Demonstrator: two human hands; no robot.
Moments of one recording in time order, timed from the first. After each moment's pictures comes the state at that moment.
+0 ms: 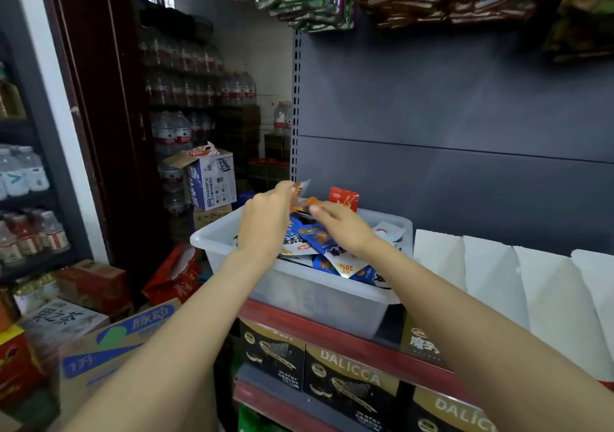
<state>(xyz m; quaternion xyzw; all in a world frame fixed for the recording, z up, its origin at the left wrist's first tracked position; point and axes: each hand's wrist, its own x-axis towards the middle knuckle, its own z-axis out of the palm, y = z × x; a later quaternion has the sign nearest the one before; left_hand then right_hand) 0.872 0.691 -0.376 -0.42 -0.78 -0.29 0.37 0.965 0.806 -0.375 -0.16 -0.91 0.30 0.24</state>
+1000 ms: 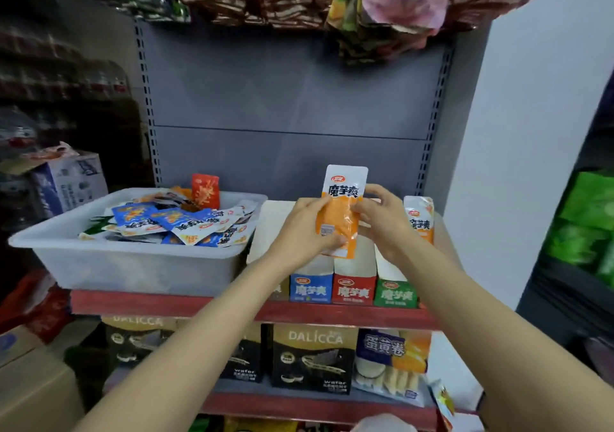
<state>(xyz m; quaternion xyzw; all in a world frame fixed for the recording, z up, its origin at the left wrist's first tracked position) 1.117 0.773 -0.392 -0.64 -0.64 -0.42 -0.09 1.245 0.841 -0.373 -0.30 -0.62 0.54 0.49</state>
